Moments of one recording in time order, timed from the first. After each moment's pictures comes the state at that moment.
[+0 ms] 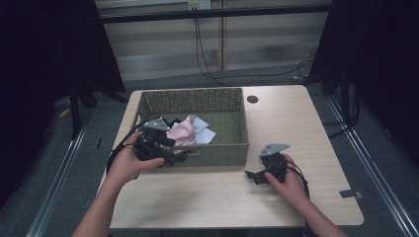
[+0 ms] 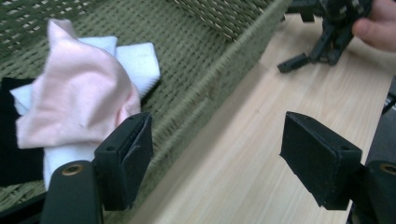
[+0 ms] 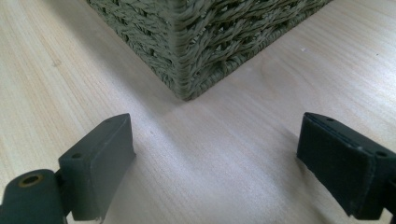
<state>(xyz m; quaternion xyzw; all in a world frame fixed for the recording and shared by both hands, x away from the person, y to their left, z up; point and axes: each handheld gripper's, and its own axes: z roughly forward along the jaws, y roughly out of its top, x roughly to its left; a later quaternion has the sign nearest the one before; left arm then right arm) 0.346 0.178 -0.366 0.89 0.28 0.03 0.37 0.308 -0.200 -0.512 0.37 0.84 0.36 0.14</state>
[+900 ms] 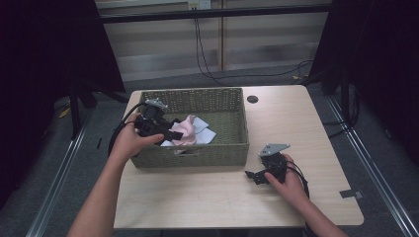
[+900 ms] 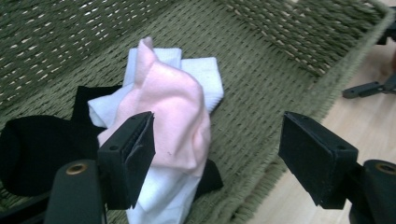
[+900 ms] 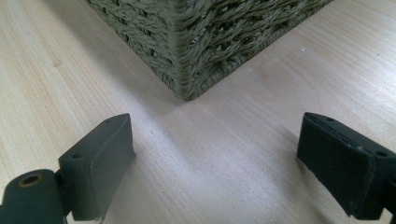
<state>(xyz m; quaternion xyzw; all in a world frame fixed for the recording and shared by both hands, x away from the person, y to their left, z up) 0.409 0.181 -0.365 0.88 0.32 0.05 0.34 0.308 -0.199 -0.512 0.37 0.84 0.36 0.14</state>
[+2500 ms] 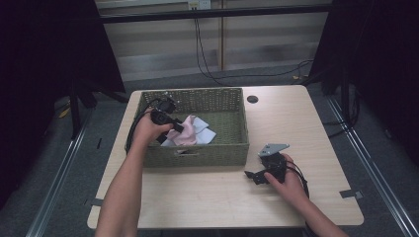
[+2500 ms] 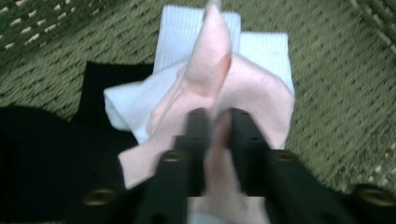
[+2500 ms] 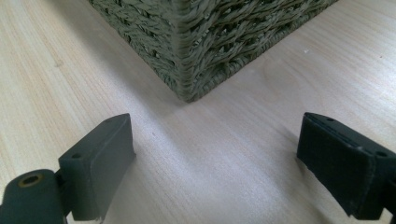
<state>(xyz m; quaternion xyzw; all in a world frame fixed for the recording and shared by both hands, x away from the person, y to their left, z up) 0.480 0.160 -0.413 0.89 0.38 0.01 0.24 0.308 -0.198 -0.512 0.37 0.84 0.36 0.14</state>
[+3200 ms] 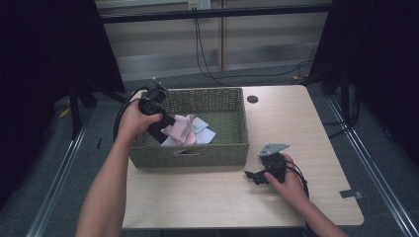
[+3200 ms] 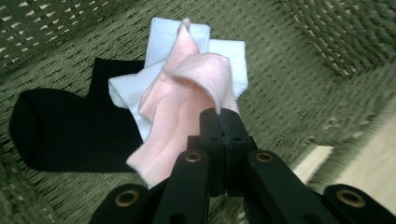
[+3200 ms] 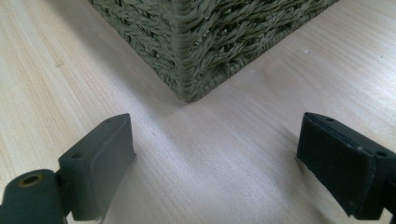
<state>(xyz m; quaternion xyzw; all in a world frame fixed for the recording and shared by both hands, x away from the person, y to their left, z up) 0.466 0.177 -0.346 0.89 0.38 -0.02 0.24 0.309 -0.198 -0.512 0.37 0.84 0.36 0.14</state>
